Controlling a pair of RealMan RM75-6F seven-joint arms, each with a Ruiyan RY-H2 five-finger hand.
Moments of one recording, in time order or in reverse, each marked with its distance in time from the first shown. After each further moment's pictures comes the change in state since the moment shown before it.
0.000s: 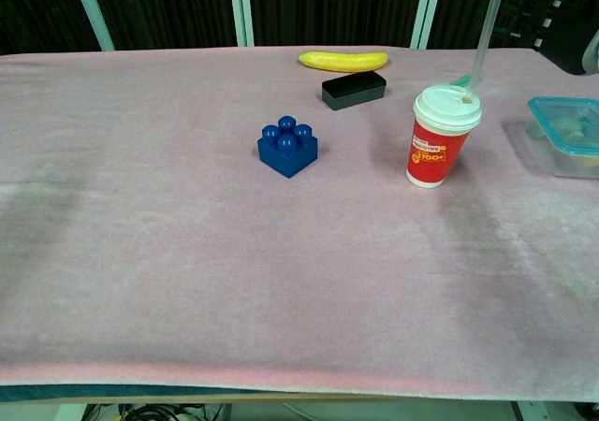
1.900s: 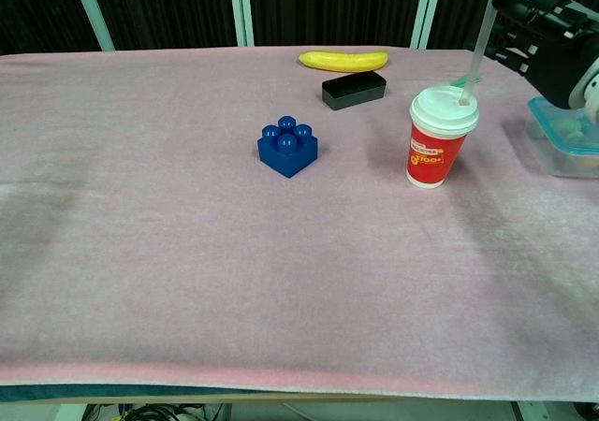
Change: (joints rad) left arm 0.001 0.004 -0.002 -0.009 -0.015 -0.008 0.007; right arm 0.001 -0.100 -0.147 0.248 -0.326 0.108 0.355
